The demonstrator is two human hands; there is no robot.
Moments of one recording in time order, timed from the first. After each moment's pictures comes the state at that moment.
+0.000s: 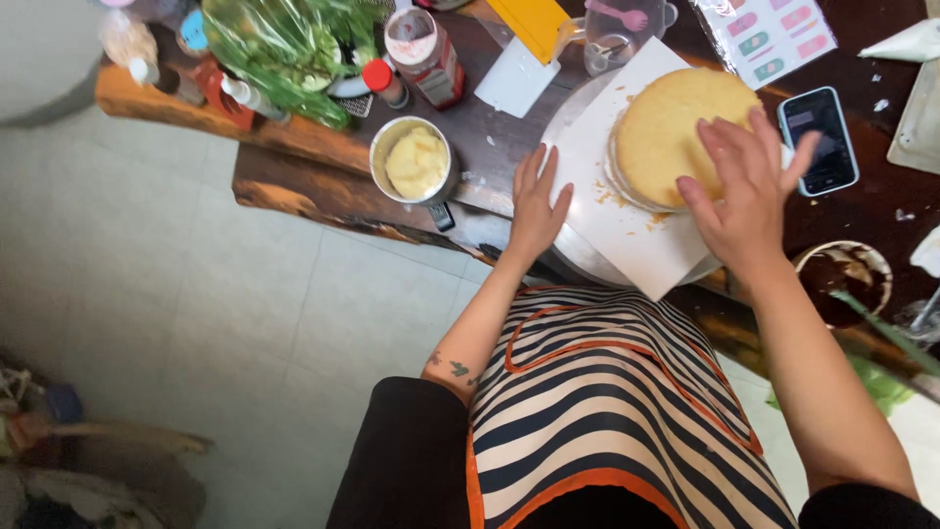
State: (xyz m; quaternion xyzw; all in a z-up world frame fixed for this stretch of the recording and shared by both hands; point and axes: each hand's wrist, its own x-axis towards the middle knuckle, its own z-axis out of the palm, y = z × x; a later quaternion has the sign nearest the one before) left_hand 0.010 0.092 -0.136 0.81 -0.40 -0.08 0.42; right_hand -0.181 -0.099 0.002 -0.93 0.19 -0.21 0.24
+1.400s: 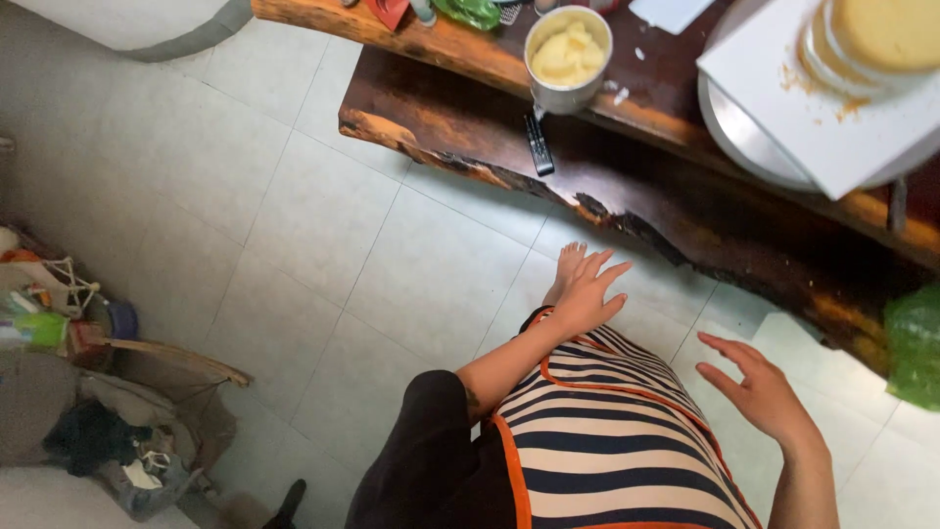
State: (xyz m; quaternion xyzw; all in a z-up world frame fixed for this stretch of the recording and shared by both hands) left_hand -0.135 0.399 -0.175 0.78 -0.46 -0.21 0.37; right_hand -0.365 0.230 -0.032 -0.78 0.40 0.15 0.46
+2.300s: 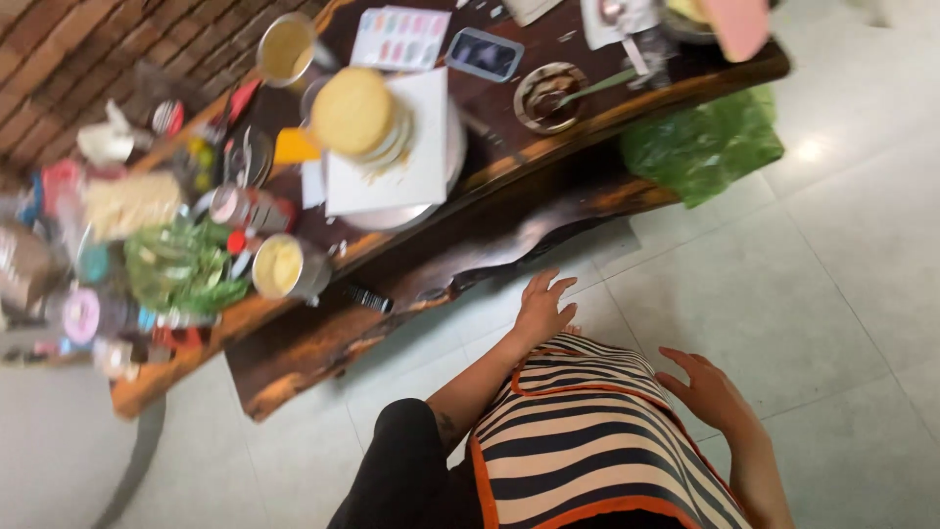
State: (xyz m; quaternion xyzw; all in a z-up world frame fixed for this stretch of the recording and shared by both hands) left_hand -0.308 0.247 -0.170 0.60 -0.72 -0.33 0.15; right_hand -0.617 0.325 -0.101 -0.55 0.67 0.08 0.49
